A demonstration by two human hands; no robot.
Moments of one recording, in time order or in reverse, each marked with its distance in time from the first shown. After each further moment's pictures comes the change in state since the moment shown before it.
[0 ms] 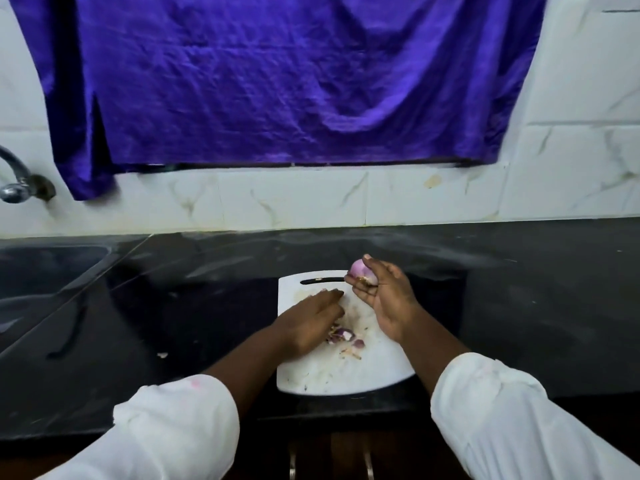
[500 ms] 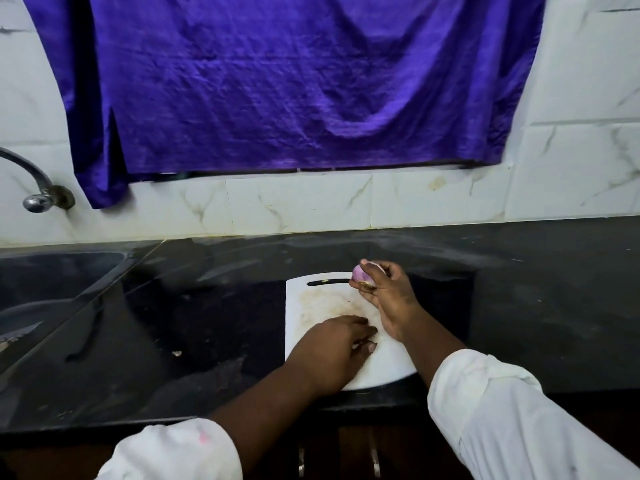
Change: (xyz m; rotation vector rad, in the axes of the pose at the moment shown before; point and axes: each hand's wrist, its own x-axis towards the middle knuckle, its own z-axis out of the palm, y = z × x) left_hand -0.039 0.025 0.037 0.423 0.167 0.320; right_hand -0.007 -0.001 0.003 -0.073 0.012 -0.072
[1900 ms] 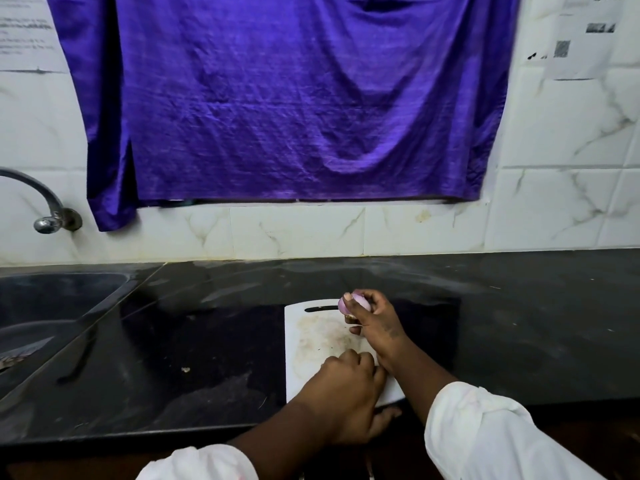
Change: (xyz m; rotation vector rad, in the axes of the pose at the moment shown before) left_hand -0.037 0.037 0.001 0.638 0.151 0.373; right_hand -0.044 -0.002 0.012 -0.246 -0.047 -0.134
